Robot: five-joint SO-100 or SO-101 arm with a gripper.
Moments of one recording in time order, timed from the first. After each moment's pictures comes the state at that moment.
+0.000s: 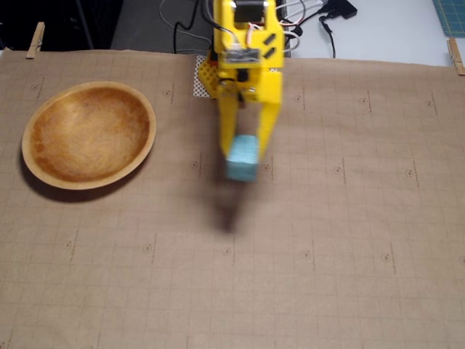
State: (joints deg) arm 1.0 150.8 142.2 52.7 100.5
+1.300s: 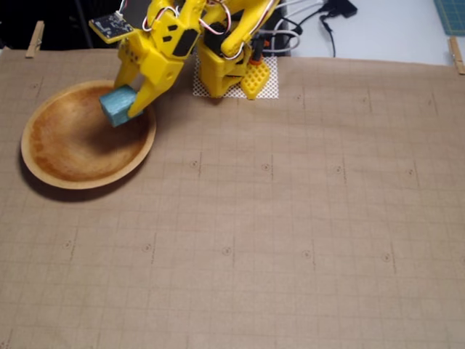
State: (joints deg) arm 48.8 151.5 150.2 54.1 90.5
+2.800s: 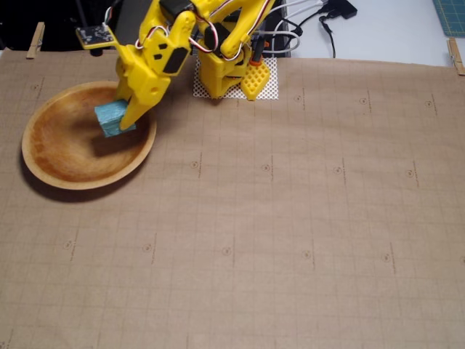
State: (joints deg) arm 48.5 137.7 148.3 45.2 107.0
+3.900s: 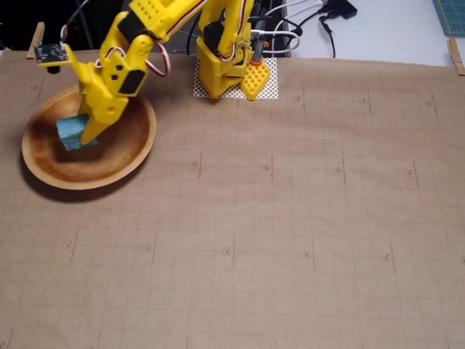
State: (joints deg) arm 55.1 106.6 134.3 28.6 106.6
